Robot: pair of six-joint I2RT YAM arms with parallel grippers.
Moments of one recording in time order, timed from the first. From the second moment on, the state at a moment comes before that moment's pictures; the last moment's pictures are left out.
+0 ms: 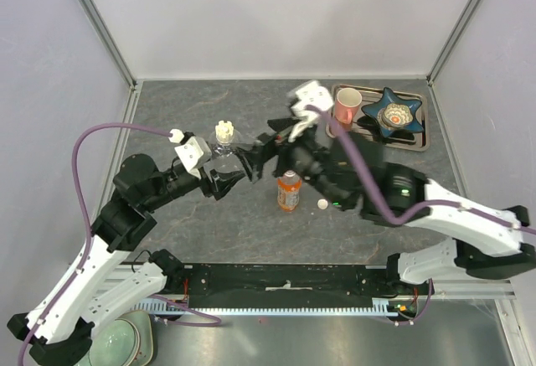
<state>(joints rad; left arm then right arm) -0.63 0.68 0.94 -0.29 0.36 0.12 1.36 1.36 1.74 -0.39 0.64 0.21</state>
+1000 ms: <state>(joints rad) -0.62 0.70 0.91 -0.14 1.30 -0.07 1.12 1.32 1.83 -0.41 -0.59 0.05</state>
